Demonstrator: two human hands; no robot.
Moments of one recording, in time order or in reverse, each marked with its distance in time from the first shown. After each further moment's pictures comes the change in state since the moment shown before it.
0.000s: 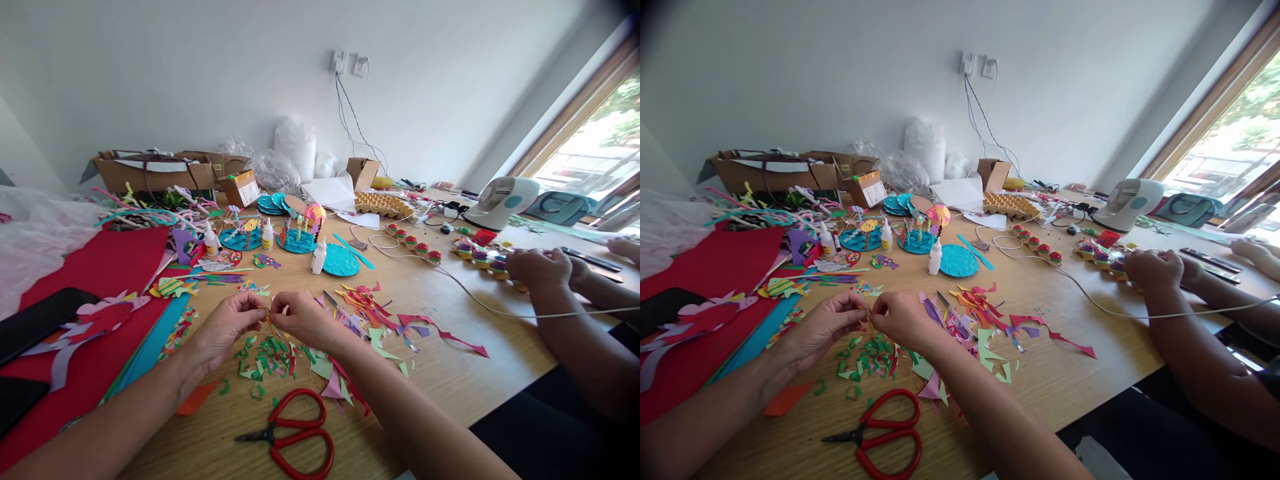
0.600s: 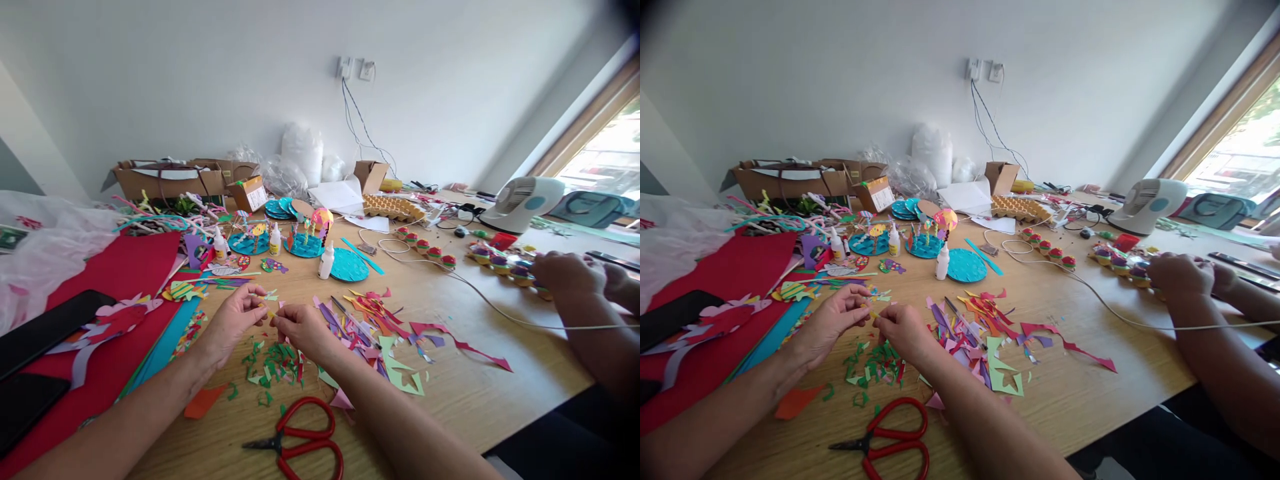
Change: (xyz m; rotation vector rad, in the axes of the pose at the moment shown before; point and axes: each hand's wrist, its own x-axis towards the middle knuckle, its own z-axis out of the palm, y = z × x) left_hand 0.006 0.001 -0.005 0.174 0.120 0.185; right_hand 0.005 0.016 0.027 0.298 -0.009 0.066
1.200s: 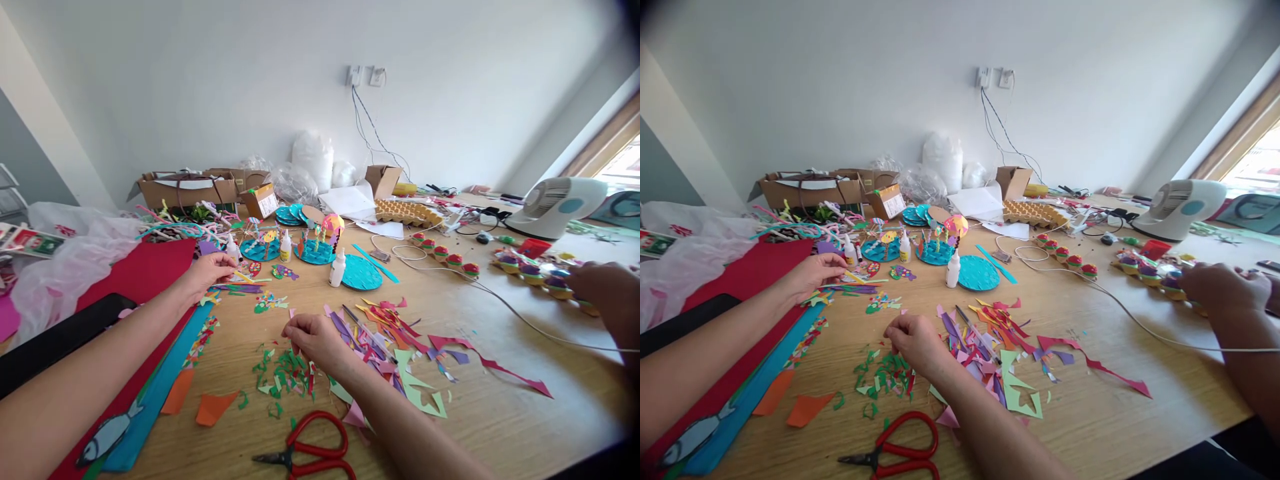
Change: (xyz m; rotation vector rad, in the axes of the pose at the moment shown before) left_hand 0.081 0.018 -0.091 0.258 0.169 -0.041; right_hand -0.003 0.007 -0.002 0.032 -0.032 -0.010
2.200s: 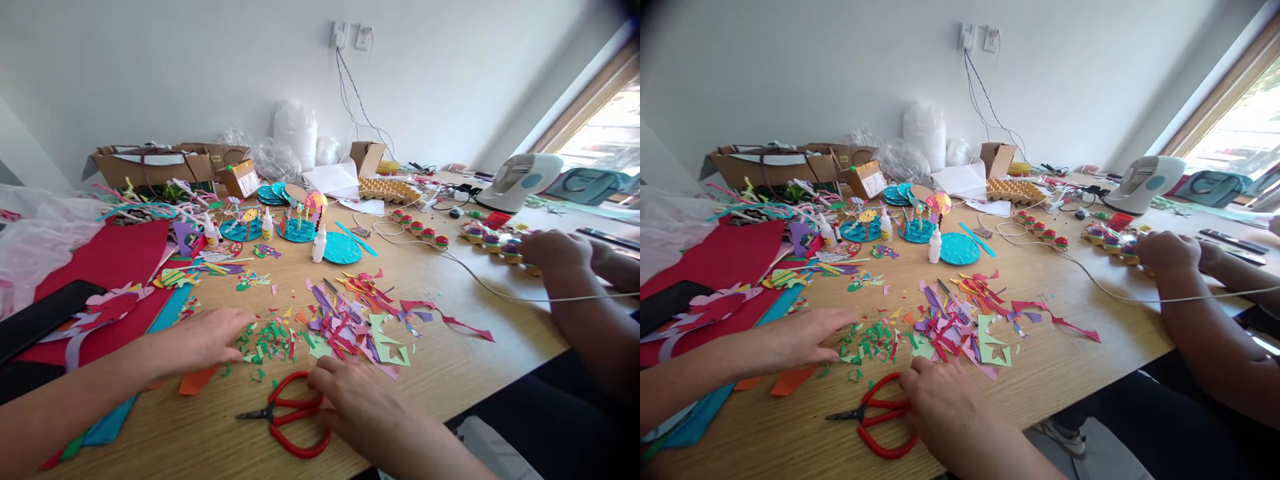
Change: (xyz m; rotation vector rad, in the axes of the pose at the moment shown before) left_hand -0.112 0.013 0.046 1.121 -0.794 0.304; right_hand -0.127 -0.026 -0.026 -0.865 -0.251 -0.063
